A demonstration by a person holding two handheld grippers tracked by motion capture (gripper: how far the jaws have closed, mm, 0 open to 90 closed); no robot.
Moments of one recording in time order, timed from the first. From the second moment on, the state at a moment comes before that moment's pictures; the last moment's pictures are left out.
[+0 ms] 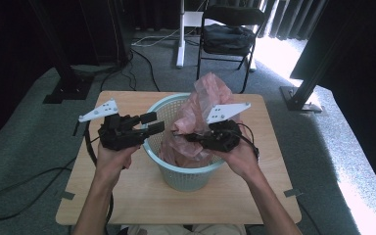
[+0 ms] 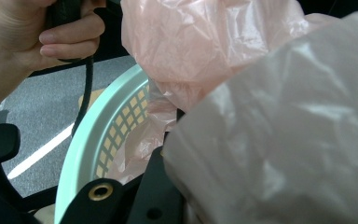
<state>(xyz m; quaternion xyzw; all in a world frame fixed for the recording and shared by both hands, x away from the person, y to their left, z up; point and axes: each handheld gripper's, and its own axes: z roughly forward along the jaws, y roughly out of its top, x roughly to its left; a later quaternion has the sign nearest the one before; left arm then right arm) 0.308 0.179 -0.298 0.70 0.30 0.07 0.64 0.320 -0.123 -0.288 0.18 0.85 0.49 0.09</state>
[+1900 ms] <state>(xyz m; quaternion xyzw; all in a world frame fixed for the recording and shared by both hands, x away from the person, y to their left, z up) 0.322 0.173 -0.331 0.72 0.33 0.08 0.60 0.330 -0.177 -0.229 0.19 0.80 0.56 0.11</state>
